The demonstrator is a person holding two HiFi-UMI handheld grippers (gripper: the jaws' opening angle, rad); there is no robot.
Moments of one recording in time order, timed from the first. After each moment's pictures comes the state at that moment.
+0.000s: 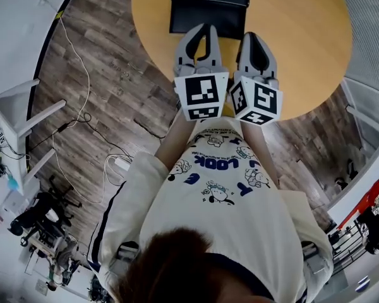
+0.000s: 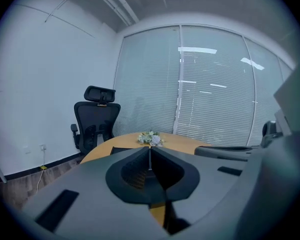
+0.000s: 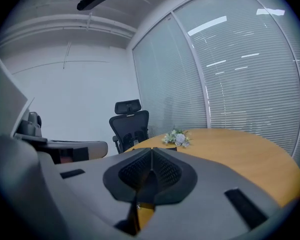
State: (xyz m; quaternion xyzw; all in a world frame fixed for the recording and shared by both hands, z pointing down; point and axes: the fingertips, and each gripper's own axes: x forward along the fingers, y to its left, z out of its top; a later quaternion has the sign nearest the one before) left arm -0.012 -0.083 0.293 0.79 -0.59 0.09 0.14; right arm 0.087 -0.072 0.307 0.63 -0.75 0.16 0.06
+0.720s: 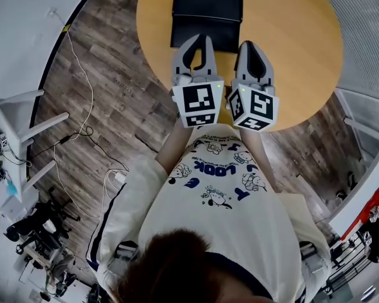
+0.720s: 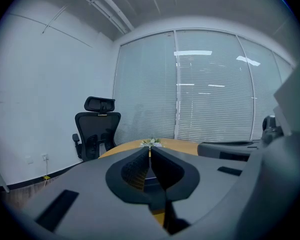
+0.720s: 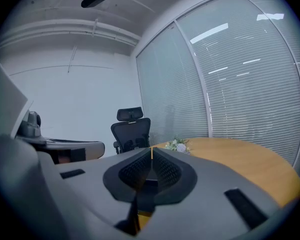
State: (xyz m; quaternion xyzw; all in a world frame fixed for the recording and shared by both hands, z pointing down) left arm -0.016 -0.082 0.265 0.79 -0.60 0.09 0.09; right arm 0.090 -0.075 0.278 0.63 -0.76 0.12 0.04
